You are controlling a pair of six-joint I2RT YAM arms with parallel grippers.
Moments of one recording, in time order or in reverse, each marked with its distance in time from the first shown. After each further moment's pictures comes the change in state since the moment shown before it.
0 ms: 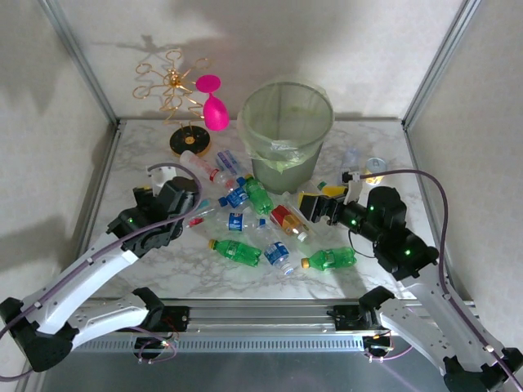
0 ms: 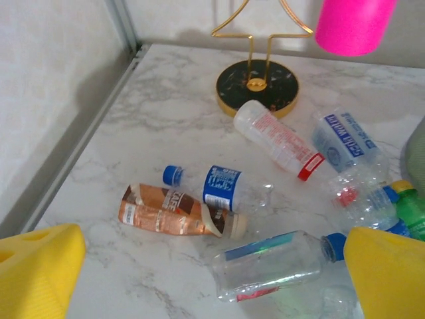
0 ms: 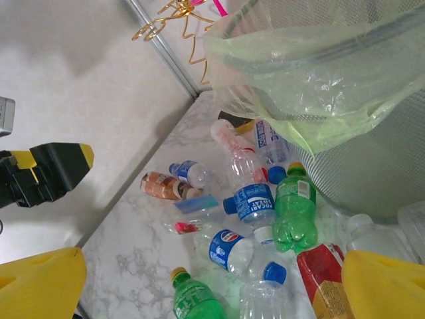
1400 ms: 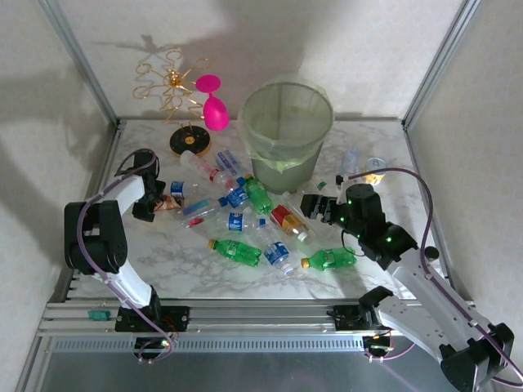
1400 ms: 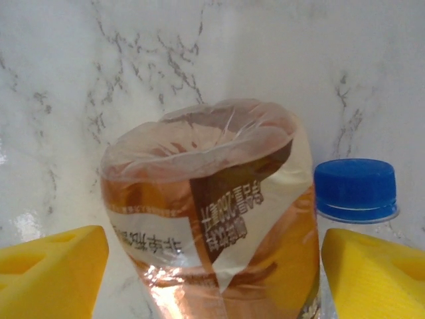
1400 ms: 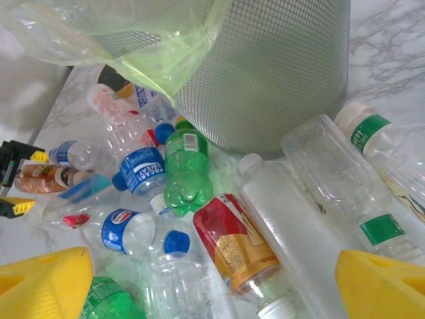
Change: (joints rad) left arm 0.786 0.712 0.014 0.195 0.661 -0.763; right arm 0.000 0.123 -0.063 -0.083 0.252 0.057
